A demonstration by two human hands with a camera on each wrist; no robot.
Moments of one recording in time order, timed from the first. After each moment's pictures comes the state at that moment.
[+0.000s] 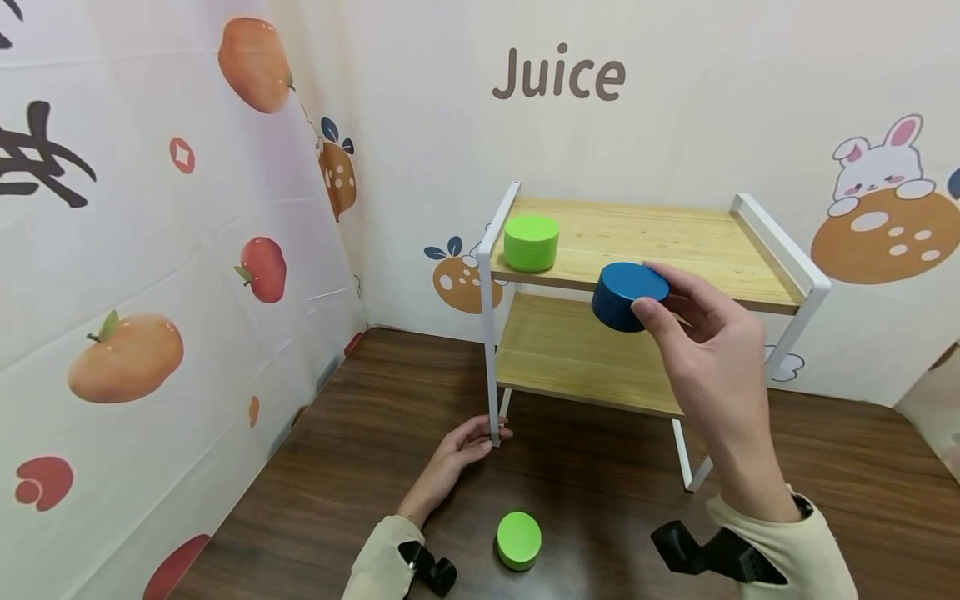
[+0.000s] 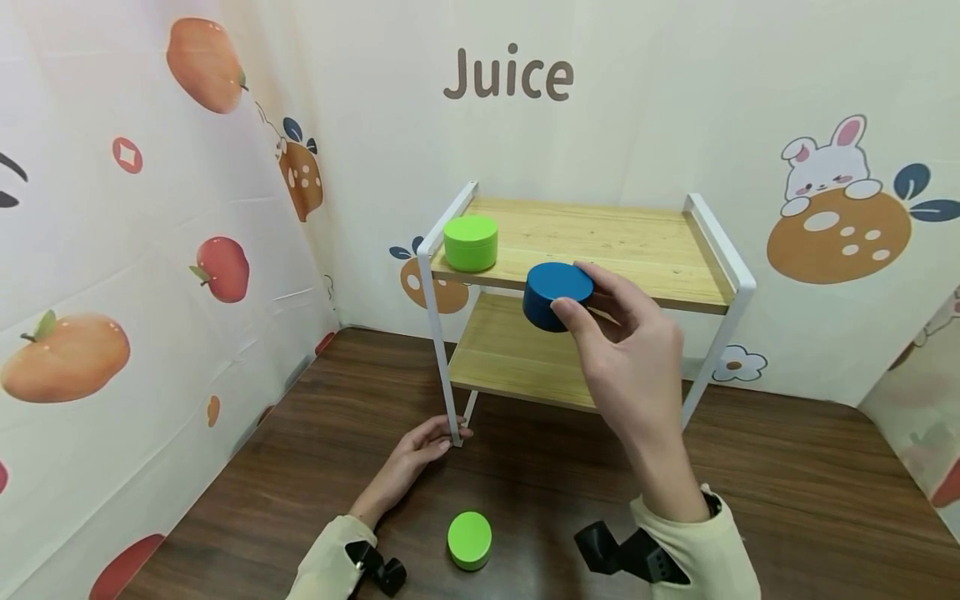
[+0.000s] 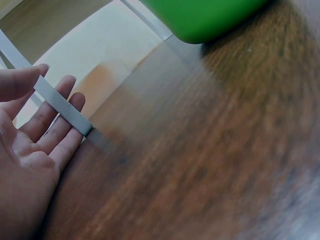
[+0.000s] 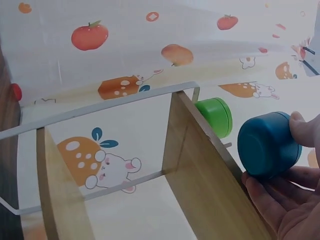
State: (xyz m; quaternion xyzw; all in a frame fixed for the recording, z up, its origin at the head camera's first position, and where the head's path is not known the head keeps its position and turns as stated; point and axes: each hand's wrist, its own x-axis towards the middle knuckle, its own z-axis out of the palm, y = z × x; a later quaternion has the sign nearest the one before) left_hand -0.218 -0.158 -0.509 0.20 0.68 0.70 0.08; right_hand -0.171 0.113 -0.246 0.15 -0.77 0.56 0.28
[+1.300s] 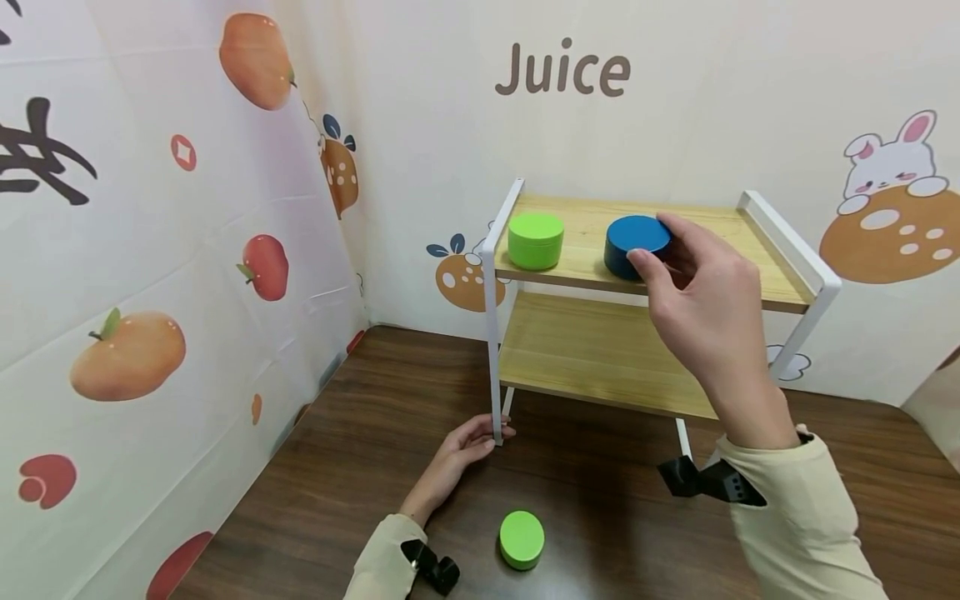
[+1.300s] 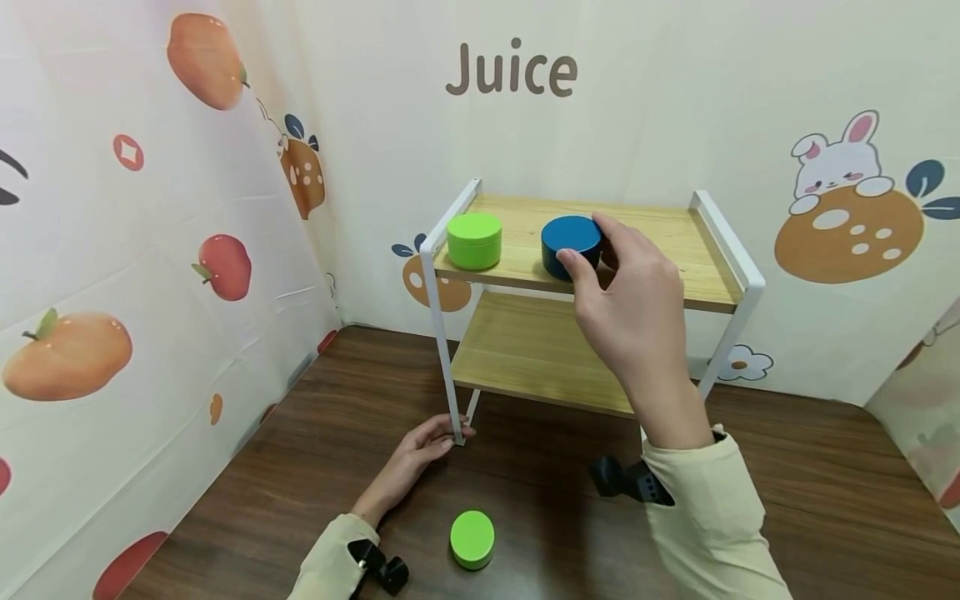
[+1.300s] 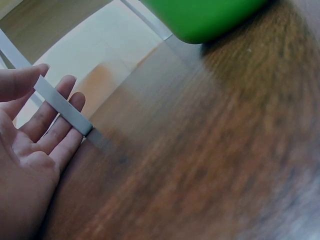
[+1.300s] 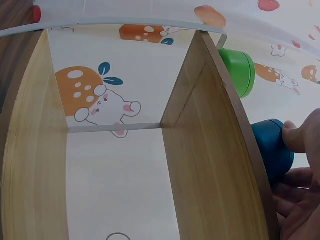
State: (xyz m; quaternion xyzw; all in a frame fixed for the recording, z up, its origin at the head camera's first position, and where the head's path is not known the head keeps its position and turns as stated) left_hand -0.220 -0.157 -0.510 0.20 0.68 0.70 0.08; right_hand -0.217 0.118 -0.226 0.16 -0.84 0.37 0.35
